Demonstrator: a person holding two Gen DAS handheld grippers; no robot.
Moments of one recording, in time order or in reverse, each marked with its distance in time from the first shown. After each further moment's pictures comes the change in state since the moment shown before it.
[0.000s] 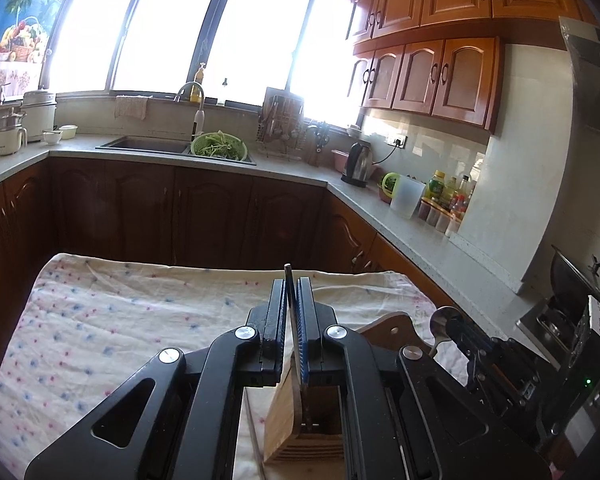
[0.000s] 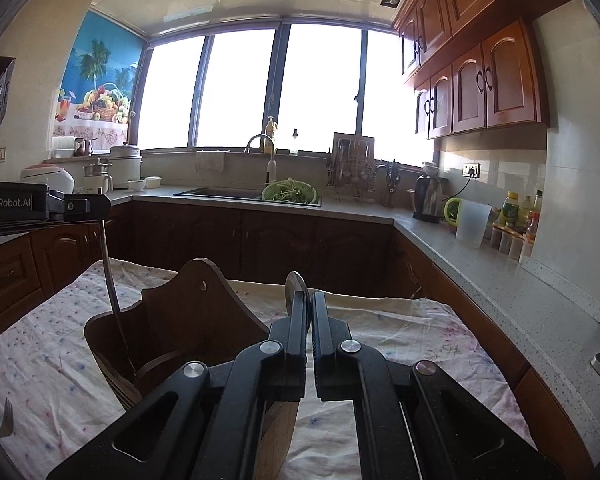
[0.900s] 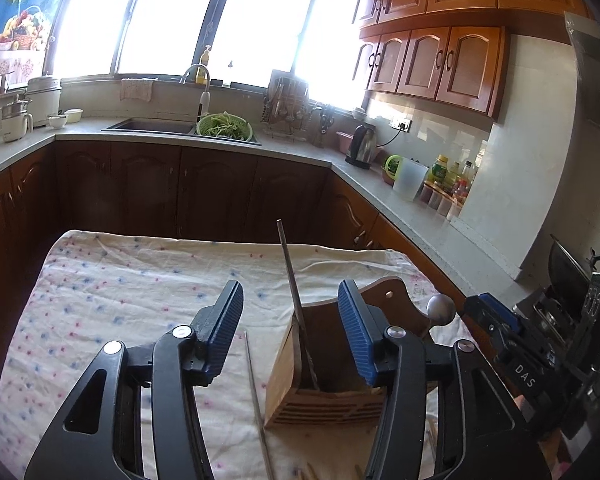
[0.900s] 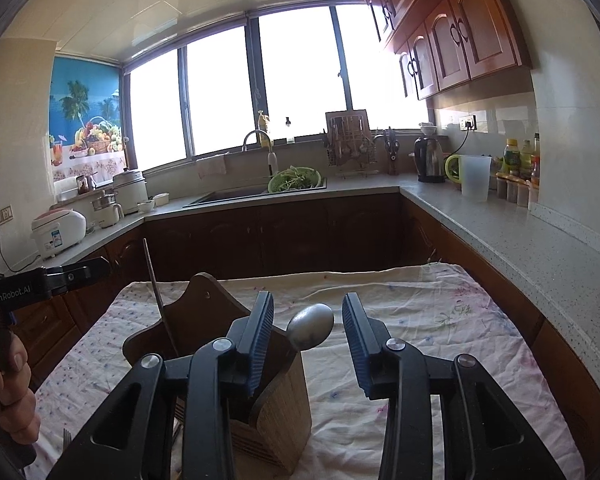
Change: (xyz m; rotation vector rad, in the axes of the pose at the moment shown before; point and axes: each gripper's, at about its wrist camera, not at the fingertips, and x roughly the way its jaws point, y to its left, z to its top) left arm -0.024 -0.001 -0.012 -0.017 0.076 0.027; right arm -0.022 -0.038 0.006 0.206 0.072 0.074
